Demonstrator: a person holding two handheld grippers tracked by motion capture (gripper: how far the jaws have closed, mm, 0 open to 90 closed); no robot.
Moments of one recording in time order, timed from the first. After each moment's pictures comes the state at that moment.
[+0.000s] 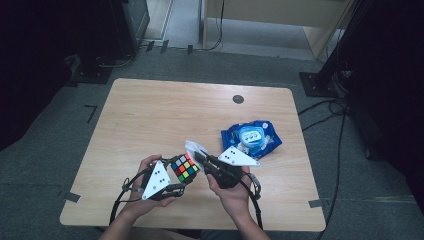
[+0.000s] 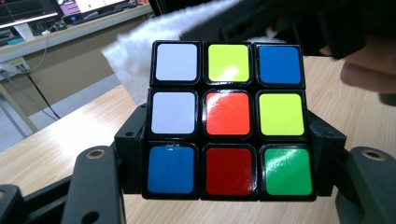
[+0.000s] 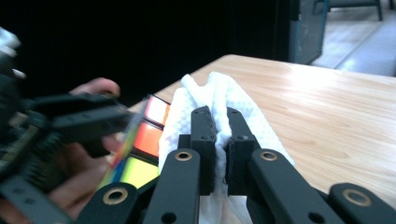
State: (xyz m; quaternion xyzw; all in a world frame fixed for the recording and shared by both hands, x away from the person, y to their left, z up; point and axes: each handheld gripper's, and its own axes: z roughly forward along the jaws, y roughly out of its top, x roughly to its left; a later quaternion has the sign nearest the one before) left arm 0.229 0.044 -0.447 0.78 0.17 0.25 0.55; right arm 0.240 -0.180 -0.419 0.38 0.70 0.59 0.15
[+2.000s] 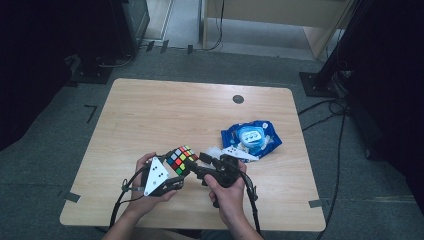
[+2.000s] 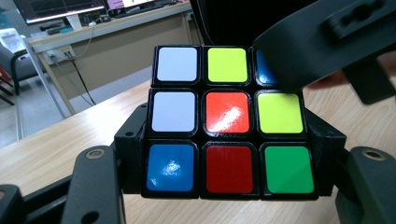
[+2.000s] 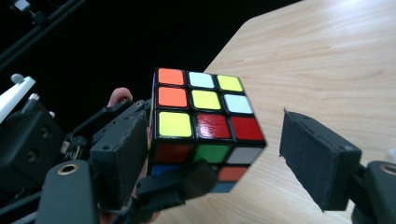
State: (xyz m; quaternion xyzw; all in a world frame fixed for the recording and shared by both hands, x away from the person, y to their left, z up) left arm 0.234 0.041 -0.454 0.75 0.24 0.29 0.55; right arm 0.252 -0.176 -0.441 0.49 0.62 0.61 -0.03
